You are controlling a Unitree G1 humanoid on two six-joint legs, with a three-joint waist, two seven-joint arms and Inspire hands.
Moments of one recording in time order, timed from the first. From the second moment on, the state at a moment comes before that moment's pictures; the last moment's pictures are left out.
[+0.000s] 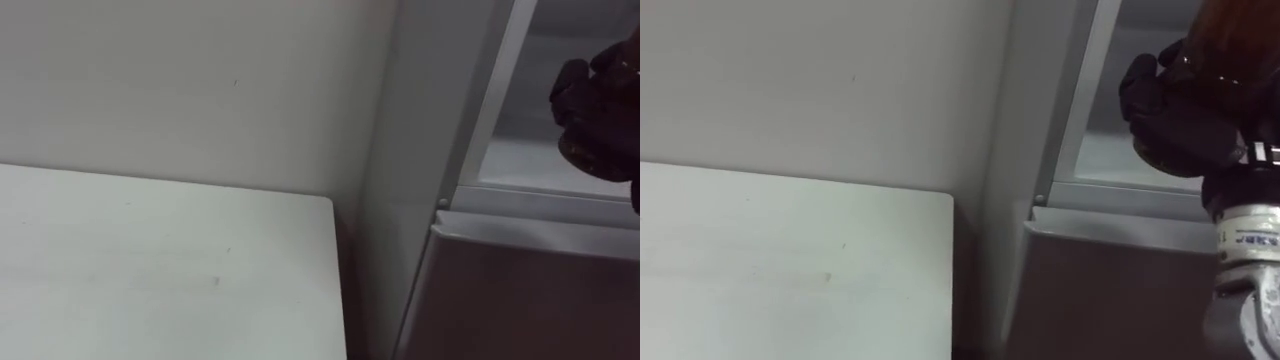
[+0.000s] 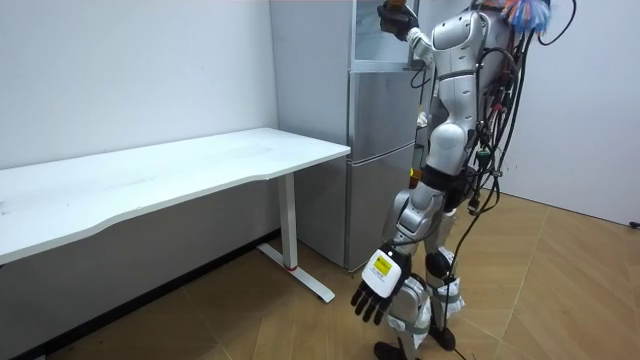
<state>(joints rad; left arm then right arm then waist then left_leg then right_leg) 0.32 0.24 0.15 1.09 0.31 0.04 0.23 -0.31 -0.63 -0.11 -0.23 0.49 -0.02 -0.38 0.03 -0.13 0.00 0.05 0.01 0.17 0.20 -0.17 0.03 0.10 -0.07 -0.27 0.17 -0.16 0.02</state>
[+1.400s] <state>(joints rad) 0.39 0.26 0.24 1.01 0.31 0.06 0.21 -0.52 -0.75 -0.10 0.37 0.48 0.06 -0.49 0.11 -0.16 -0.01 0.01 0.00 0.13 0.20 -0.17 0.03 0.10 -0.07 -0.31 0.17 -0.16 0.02</state>
